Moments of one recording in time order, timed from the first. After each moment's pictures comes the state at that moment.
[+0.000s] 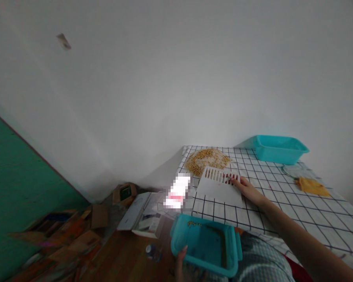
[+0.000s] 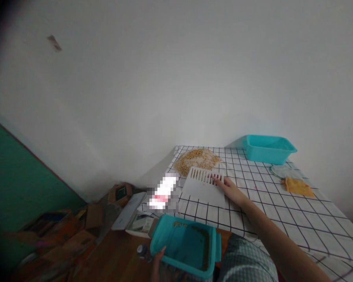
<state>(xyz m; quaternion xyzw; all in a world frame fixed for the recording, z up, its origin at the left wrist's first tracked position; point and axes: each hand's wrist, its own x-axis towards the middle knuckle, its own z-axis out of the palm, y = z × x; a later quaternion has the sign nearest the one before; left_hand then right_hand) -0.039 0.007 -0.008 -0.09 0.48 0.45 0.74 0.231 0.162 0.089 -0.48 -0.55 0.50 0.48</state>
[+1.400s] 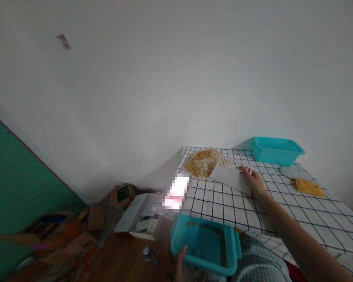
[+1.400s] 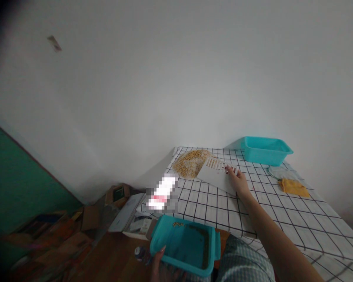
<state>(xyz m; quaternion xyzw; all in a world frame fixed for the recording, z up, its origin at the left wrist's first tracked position) -0.035 0.007 -0.002 -0.09 0.49 0.46 0.74 0.272 0.204 0.063 -0.55 -0.44 0.32 0.63</state>
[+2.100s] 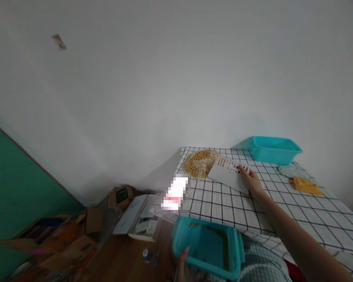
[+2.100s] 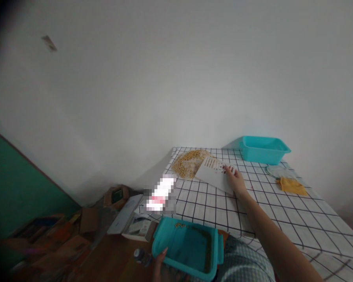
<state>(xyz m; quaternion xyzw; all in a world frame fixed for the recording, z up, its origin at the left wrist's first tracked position) -0.030 0.007 -0.003 -0.06 0.47 0.44 0.76 0.268 0.212 0.058 -0.55 -0.40 0.34 0.65</state>
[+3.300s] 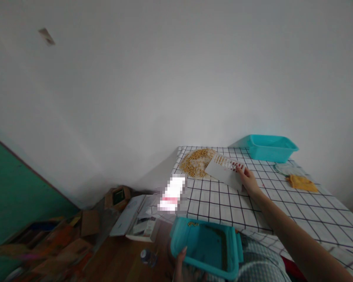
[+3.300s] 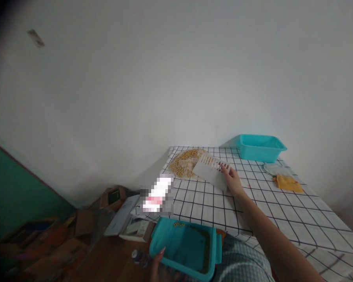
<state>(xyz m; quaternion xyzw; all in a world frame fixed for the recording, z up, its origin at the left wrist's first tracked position) -0.027 0.010 -0.002 -0.06 0.49 0.45 0.74 0.260 0.204 0.066 -0.51 -0.44 0.36 0.64</state>
